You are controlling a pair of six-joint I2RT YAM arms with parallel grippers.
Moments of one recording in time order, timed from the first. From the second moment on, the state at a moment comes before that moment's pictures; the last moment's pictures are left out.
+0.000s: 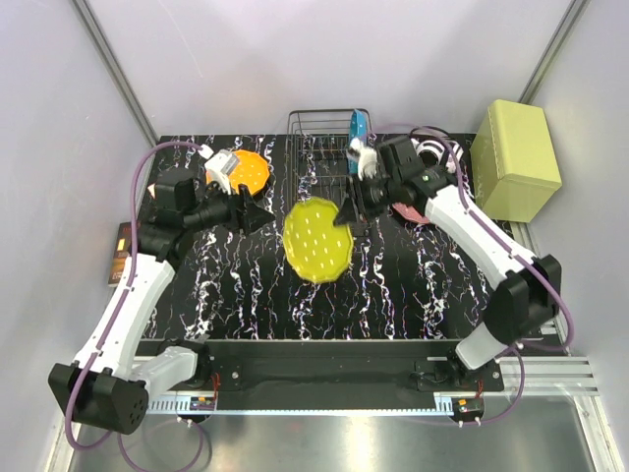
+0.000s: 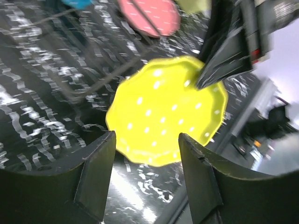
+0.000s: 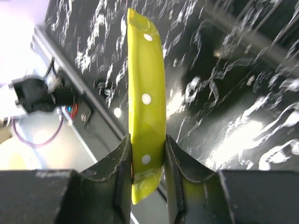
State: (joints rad) left arm -0.21 1.05 1.06 -0.43 0.71 -0.18; right arm 0.49 1.55 1.41 -0.69 -0.61 0.23
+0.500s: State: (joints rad) left arm -0.11 1.05 1.00 -0.37 0.48 -0.21; right arm 0.47 1.99 2.38 -0.66 -0.25 0.27
